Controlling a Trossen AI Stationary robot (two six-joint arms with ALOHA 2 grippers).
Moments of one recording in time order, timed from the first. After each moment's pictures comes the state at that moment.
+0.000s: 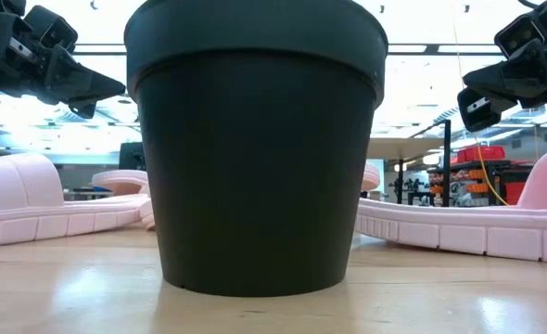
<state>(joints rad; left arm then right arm) -0.04 0.01 0.07 -0.13 -0.16 -0.07 -0.01 0.13 0.02 0.05 -0.22 0.18</state>
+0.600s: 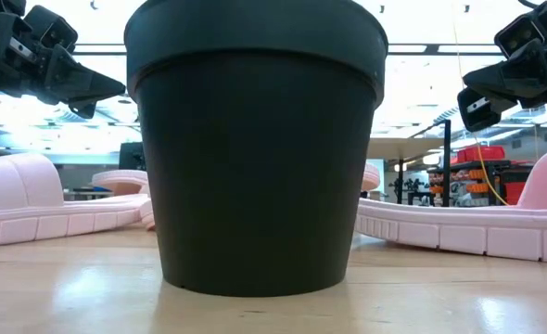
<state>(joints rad) -0.04 0.01 0.07 -0.13 -0.16 -0.07 -0.01 0.13 0.02 0.05 -0.22 0.18</state>
